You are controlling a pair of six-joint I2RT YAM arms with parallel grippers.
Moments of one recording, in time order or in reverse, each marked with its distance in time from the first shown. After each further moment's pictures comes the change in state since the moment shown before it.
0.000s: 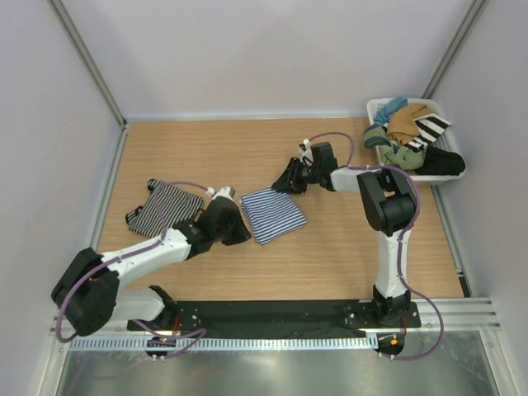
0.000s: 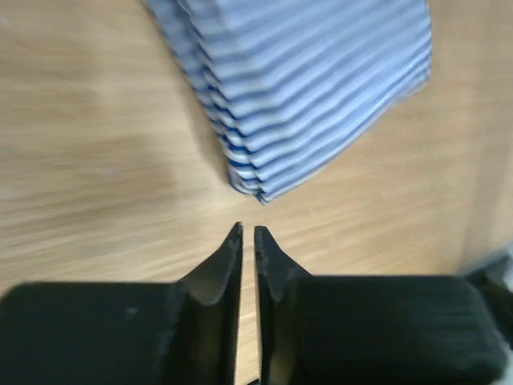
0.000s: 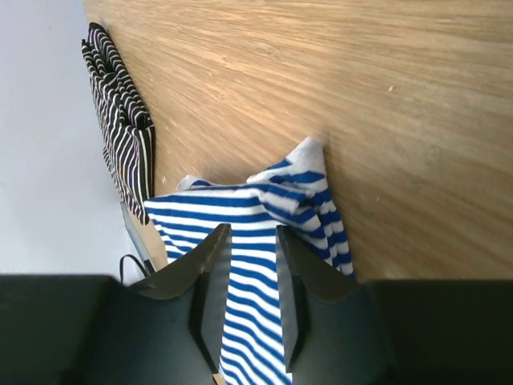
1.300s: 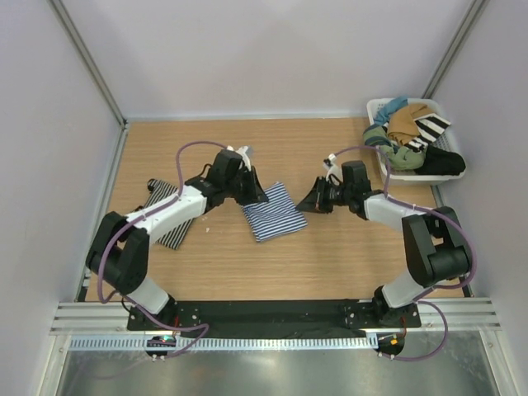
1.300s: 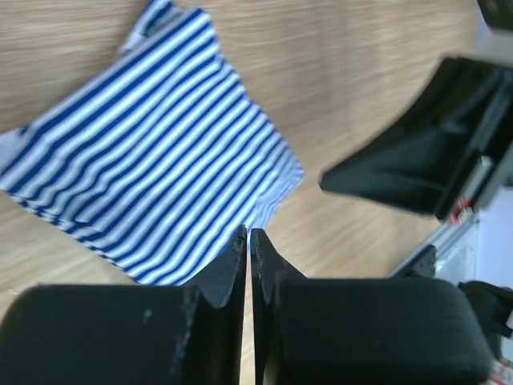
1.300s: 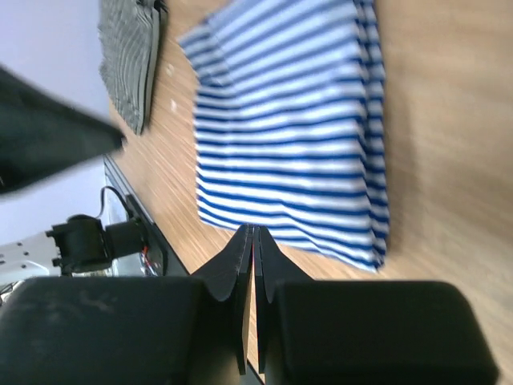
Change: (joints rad) left arm 0.185 0.321 0.504 -0.132 0.253 0.219; right arm -0.075 -0.573 -0.524 -0.083 -0.022 -0.169
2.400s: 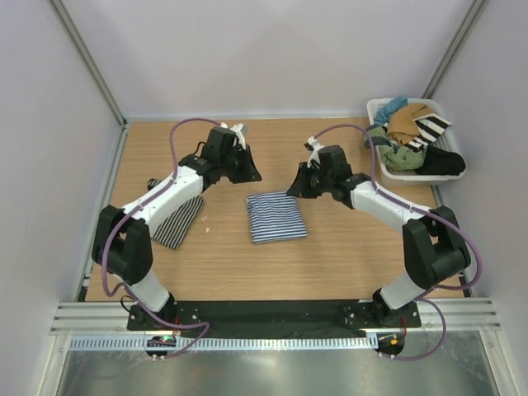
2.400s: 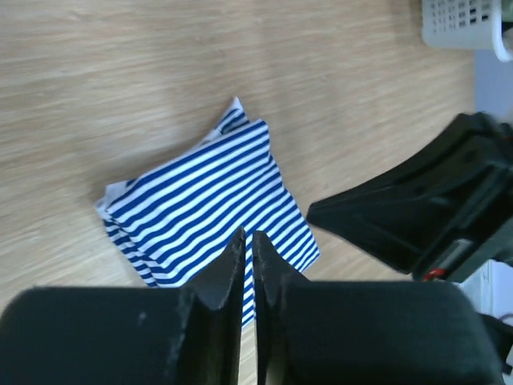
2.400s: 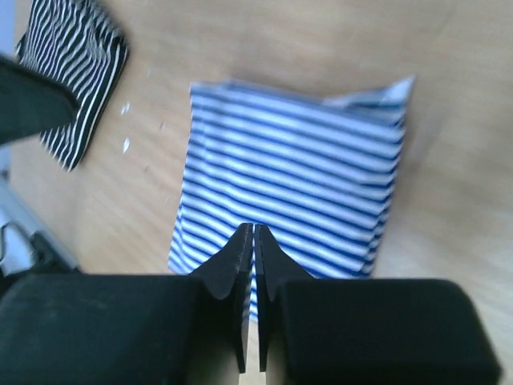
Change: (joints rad) left arm 0.060 0.038 0.231 -0.164 -0.043 0.109; right arm 0.185 0.011 0.308 -0.224 0.403 -0.159
